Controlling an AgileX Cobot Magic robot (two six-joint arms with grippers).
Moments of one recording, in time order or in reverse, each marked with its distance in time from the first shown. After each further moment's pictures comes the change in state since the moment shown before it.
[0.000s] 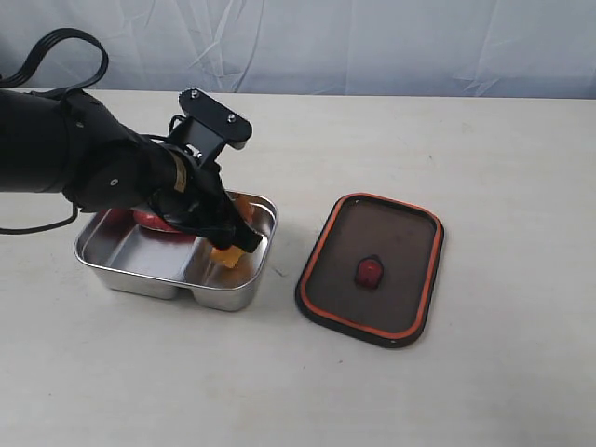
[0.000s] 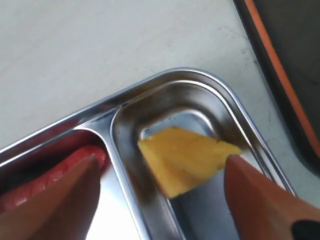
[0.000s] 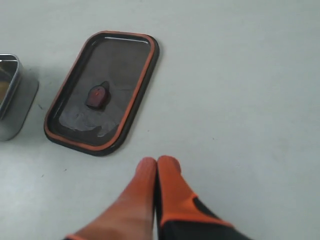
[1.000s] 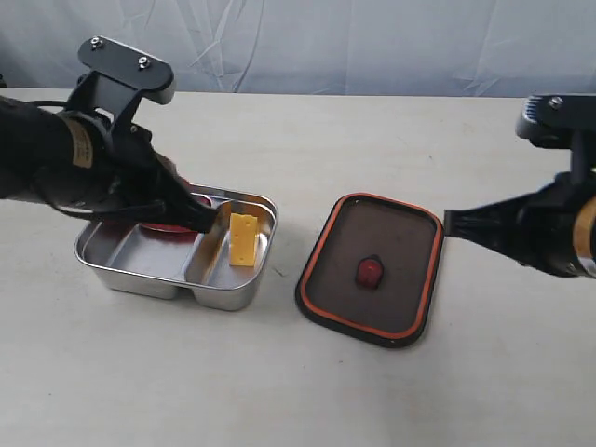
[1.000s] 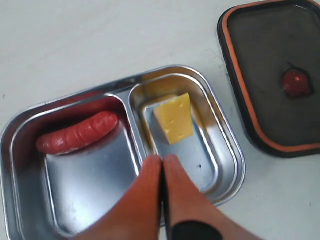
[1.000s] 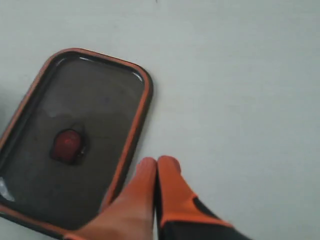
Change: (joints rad) left arm 0.000 -0.378 0.119 -0.139 0.141 0.000; right arm -0.078 0.755 -0.139 -0.349 -0.338 0.277
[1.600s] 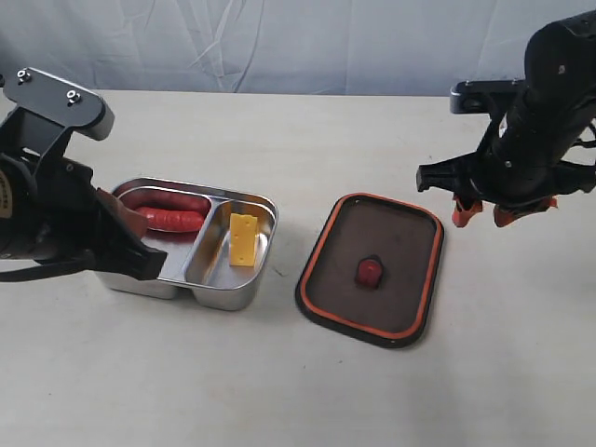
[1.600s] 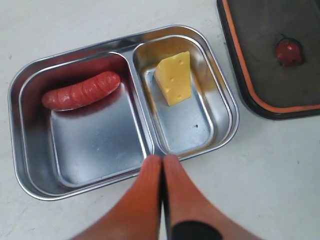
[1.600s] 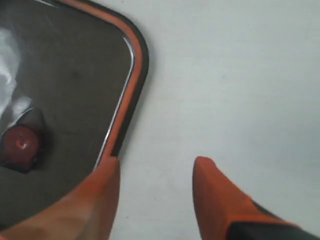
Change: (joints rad) left arm 0.000 -0.201 0.144 -0.035 0.058 0.002; right arm -0.440 0.584 -0.477 0.723 0.114 -0.961
